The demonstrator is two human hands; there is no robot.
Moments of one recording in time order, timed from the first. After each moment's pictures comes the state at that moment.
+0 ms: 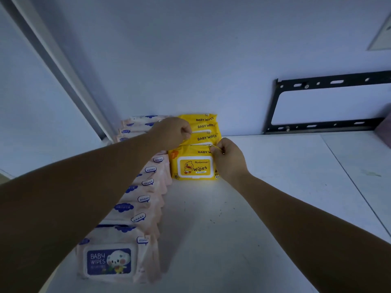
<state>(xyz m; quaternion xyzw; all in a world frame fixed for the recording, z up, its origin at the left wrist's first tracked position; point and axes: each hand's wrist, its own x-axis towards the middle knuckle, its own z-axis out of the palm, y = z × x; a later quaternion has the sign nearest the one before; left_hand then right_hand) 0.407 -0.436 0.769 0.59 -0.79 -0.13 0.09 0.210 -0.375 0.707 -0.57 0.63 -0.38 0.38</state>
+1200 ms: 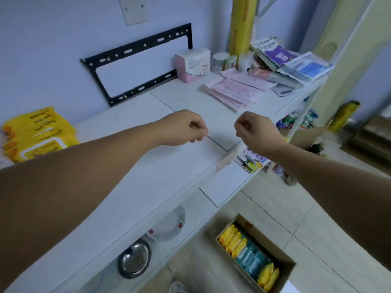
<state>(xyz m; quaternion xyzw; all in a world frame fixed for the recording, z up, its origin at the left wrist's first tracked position) 0.077 -0.150 0.800 0.25 -0.90 -0.35 -0.01 -0.106 0.013 0.752 -0.47 0.80 -0.35 0.09</state>
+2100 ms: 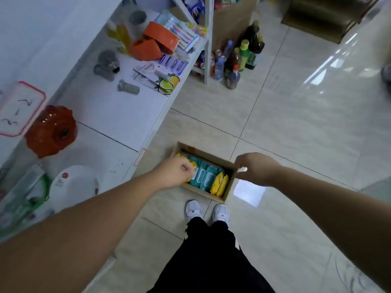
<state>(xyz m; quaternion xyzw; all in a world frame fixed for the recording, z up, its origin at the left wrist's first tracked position) -0.073 0.116 0.473 0.24 -0.82 -0.40 -0.31 -0.214 0.348 0.448 -0.32 0.85 -0.04 0.41</state>
